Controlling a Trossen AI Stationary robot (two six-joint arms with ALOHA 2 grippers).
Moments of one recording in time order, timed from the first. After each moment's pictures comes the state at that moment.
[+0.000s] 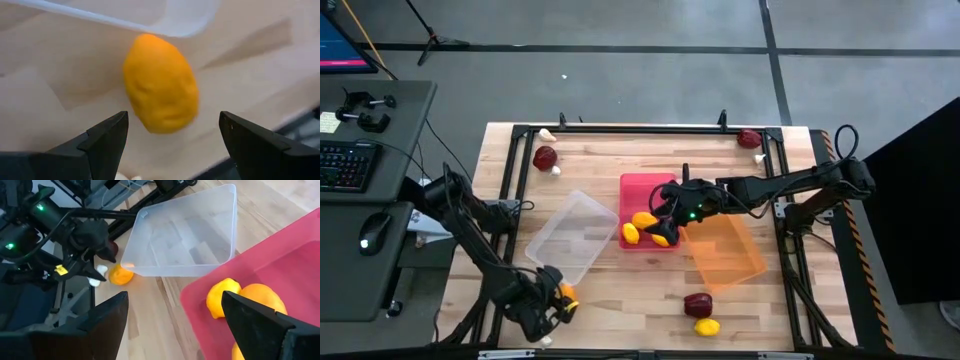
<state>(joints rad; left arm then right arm) -0.95 1.64 1.04 -0.76 -0.22 -2.12 0.11 1.49 1.14 -0.23 -0.01 0.65</state>
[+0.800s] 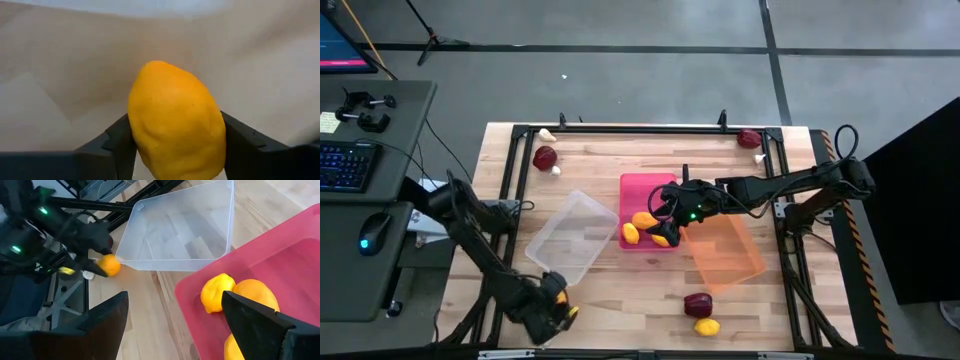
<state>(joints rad) -0.96 1.70 1.04 -0.71 -0.17 -1.99 0.11 1.49 1.14 -0.26 -0.01 0.62</state>
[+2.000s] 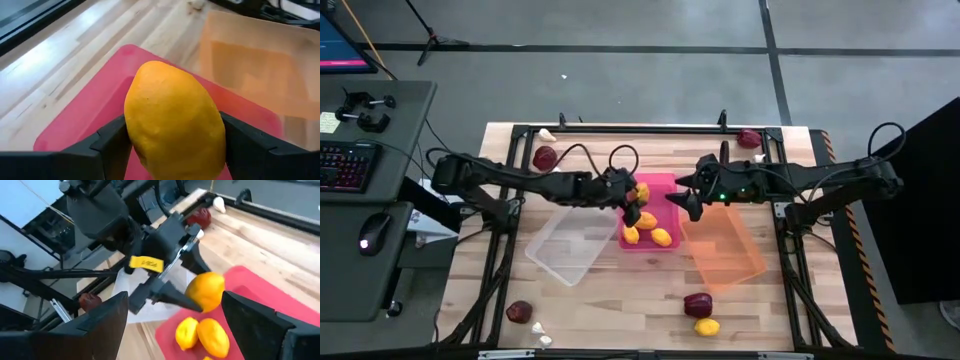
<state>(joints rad) 0.01 1.56 1.04 -0.17 -0.29 -0.40 0.11 1.22 1.14 -0.36 0.29 0.68</state>
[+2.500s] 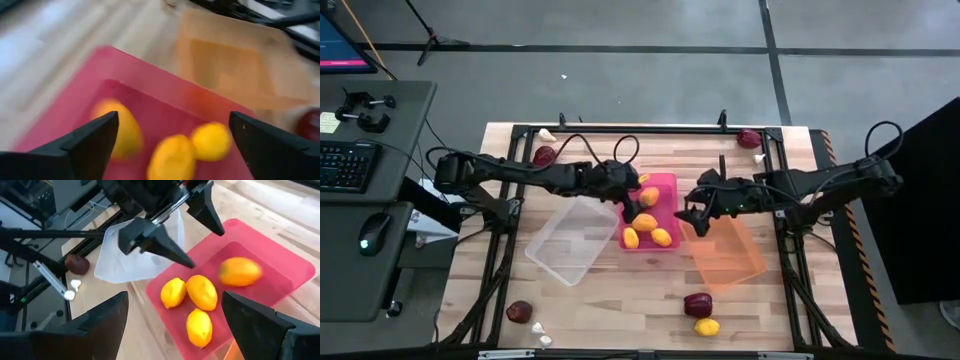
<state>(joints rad) 0.09 1.57 1.04 -0.12 -0.03 -0.35 0.20 1.22 1.14 -0.56 0.28 0.76</state>
